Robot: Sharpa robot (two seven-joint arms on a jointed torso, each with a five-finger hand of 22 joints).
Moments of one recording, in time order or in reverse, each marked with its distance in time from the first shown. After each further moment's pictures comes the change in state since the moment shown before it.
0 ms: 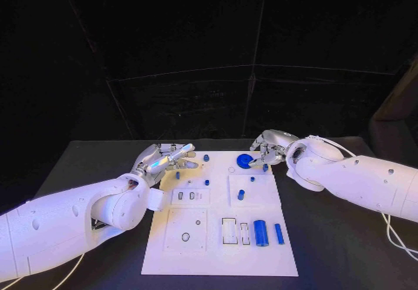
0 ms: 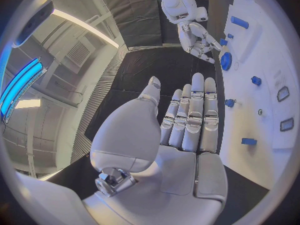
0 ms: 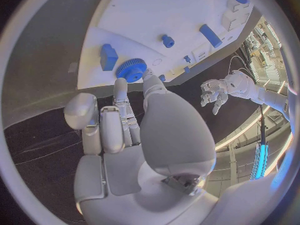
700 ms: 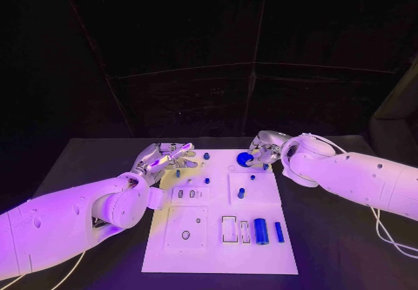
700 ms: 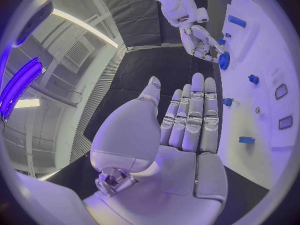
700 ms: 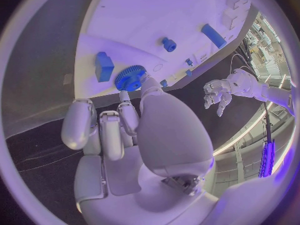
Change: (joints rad) left arm -0.001 0.008 -0.005 -0.016 0.000 0.009 -0.003; left_hand 0.000 0.000 0.000 0.000 0.000 0.000 0.000 0.000 0.000 0.000 0.000 0.000 0.000 0.000 0.000 0.000 0.000 0.000 0.000 0.000 0.000 0.000; right arm 0.000 0.050 0.000 -0.056 0.036 0.065 -0.018; right_hand 0.043 0.033 -0.025 0.067 0.073 -0.008 0.008 0.034 0.000 0.190 0.009 0.610 0.709 0.000 0.000 0.114 0.179 -0.032 0.051 0.014 0.131 0.197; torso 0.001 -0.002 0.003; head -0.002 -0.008
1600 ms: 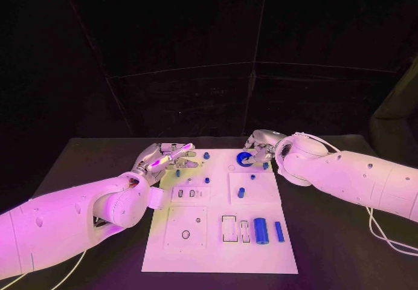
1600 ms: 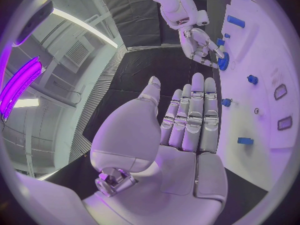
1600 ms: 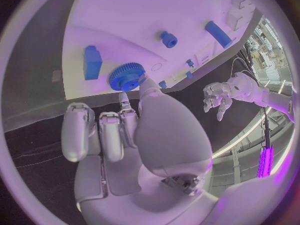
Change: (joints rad) left arm -0.001 0.008 -0.002 -0.011 0.000 0.010 -0.003; left_hand 0.000 0.000 -0.004 -0.004 0.000 0.000 0.000 0.000 0.000 0.000 0.000 0.000 0.000 0.000 0.000 0.000 0.002 0.000 0.000 0.000 0.000 -0.001; right arm 0.000 0.039 0.000 -0.022 -0.049 -0.002 -0.013; right_hand 0.016 0.024 -0.003 -0.033 -0.010 -0.024 0.016 0.000 -0.002 0.077 0.011 0.115 0.071 0.003 0.018 0.038 0.000 -0.031 0.044 0.013 0.073 0.128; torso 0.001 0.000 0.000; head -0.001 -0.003
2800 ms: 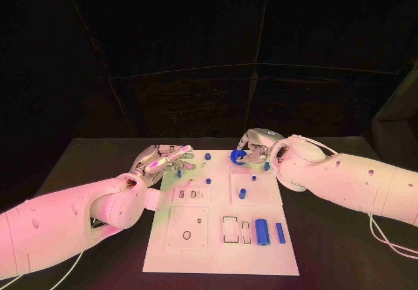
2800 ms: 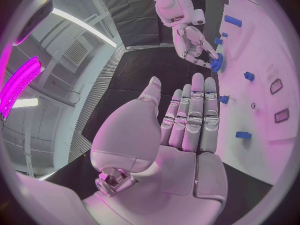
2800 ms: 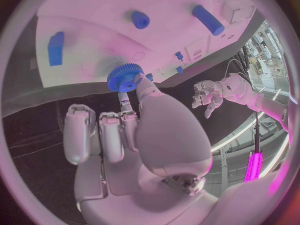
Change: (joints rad) left arm 0.000 -0.021 -0.003 0.005 0.000 0.007 -0.013; left_hand 0.005 0.005 0.003 -0.003 0.000 0.000 0.000 0.000 0.000 0.000 0.000 0.000 0.000 0.000 0.000 -0.004 0.004 0.000 0.003 -0.003 -0.004 -0.002; right arm -0.001 -0.009 0.000 0.097 -0.067 -0.088 -0.020; right_hand 0.019 0.056 0.146 -0.087 -0.034 0.103 -0.012 0.052 0.004 0.012 -0.027 0.019 0.000 -0.004 -0.015 0.000 0.000 0.000 0.009 -0.016 0.035 0.044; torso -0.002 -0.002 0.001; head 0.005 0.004
